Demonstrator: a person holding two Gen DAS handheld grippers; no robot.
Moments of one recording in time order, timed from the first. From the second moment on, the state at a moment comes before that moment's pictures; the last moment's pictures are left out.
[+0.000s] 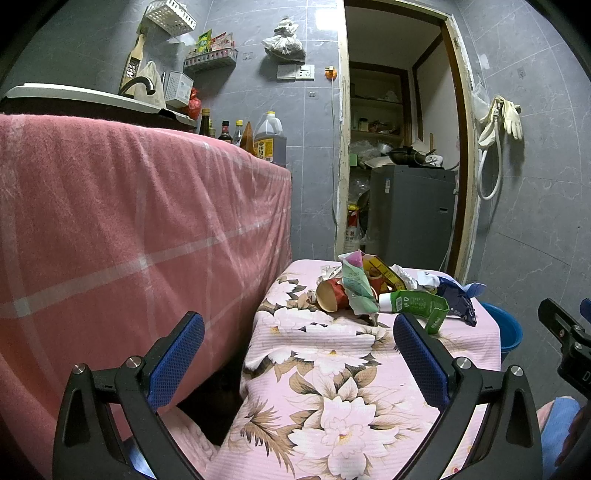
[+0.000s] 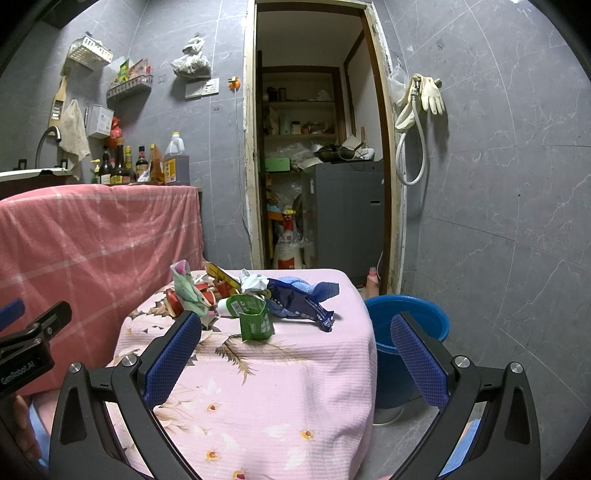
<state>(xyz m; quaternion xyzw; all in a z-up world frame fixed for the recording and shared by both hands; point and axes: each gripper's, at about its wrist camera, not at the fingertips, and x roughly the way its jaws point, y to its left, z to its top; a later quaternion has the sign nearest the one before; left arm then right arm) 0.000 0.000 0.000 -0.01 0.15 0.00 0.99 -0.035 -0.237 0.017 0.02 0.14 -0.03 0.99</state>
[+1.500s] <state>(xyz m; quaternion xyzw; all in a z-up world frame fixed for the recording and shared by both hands) 0.138 -0.040 -0.003 -0.01 0.20 -0.07 0.98 0.088 -0.276 0.023 0.02 0.16 0.04 0.99</state>
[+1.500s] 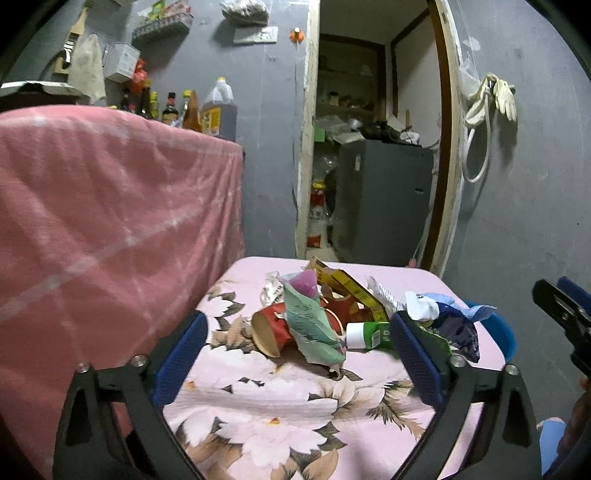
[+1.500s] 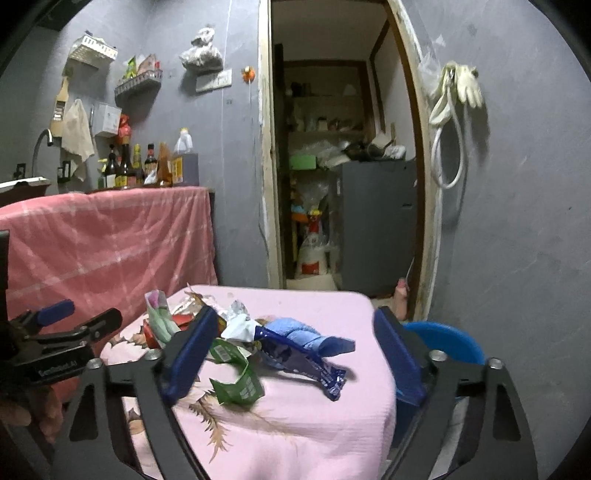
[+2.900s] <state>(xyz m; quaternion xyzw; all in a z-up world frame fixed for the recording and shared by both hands) 0.202 -0.062 -0.050 -0.03 0.31 -0.09 0.95 0.159 -0.263 -0.044 -0.09 0.29 0.11 0.94</state>
